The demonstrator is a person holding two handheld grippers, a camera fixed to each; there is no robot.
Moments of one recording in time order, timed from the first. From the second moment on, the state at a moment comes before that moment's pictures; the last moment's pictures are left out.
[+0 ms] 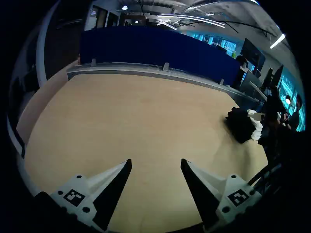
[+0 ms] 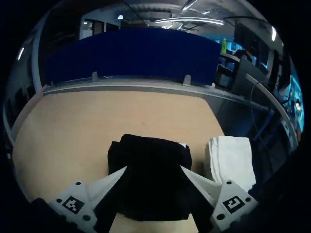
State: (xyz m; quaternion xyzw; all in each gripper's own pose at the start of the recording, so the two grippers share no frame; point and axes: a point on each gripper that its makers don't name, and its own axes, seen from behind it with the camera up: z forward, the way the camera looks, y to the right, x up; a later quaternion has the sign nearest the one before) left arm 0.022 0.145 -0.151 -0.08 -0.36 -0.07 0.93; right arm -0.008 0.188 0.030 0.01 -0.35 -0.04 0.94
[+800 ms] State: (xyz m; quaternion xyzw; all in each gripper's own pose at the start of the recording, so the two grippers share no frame) left arm 0.024 0.145 -0.151 -0.08 -0.36 -0.07 0.93; right arm -0.051 0.187 -0.001 0.02 -0.39 -0.04 0.92
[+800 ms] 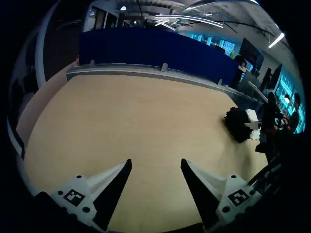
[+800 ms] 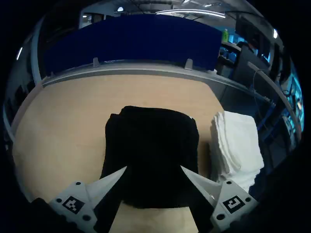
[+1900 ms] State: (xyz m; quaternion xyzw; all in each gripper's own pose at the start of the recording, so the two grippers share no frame) left arm 0.052 0.102 -0.121 -0.09 -0.28 -0.08 0.95; right arm 0.138 0.018 -0.059 0.03 -0.14 0.02 0.99
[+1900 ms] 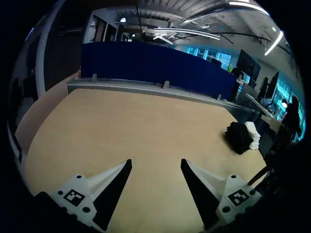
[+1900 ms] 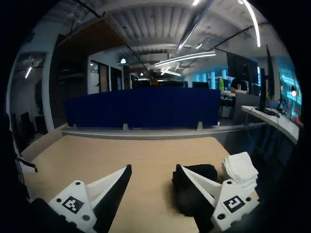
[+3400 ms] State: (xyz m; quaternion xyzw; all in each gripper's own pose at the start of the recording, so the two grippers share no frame) left arm 0.084 -0.001 -0.025 -0.01 -0.02 -0.02 1.00; right arm 0.134 -0.100 -0.058 0.04 -0.22 0.00 0.98
